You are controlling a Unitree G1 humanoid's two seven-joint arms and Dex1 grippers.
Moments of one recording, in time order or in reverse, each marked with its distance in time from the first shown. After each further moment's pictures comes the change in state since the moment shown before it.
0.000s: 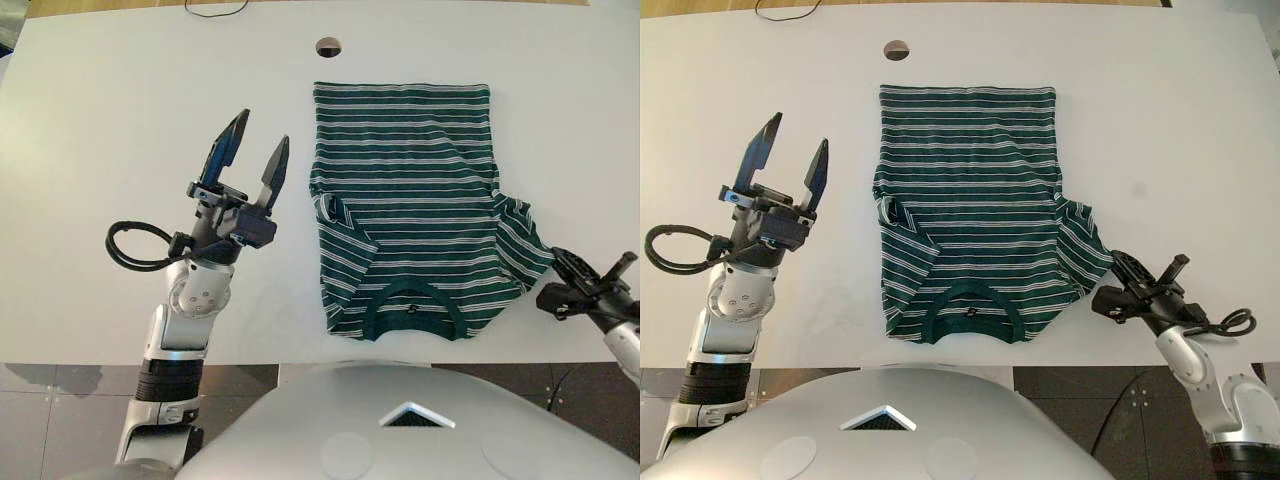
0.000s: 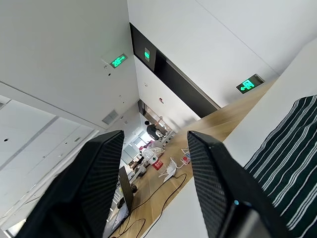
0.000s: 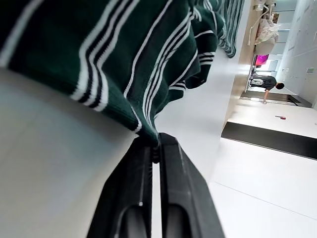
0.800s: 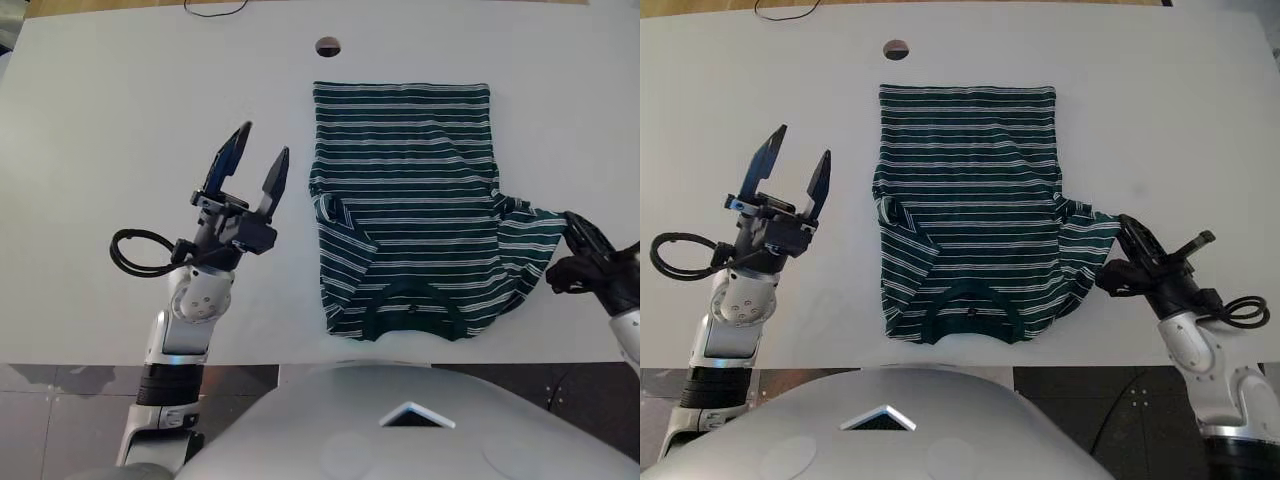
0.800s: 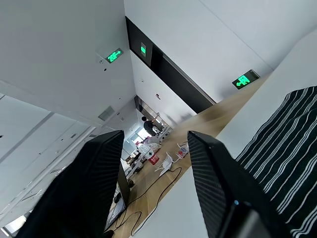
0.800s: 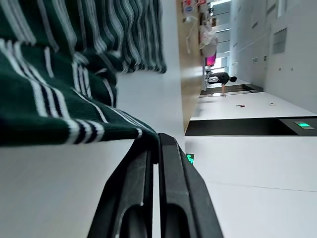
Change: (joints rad) left arm 0.025 -0.003 0.007 0.030 0.013 -0.025 0.001; right arm -0.052 0.063 -0.066 -0.124 0.163 -0.026 -0.040
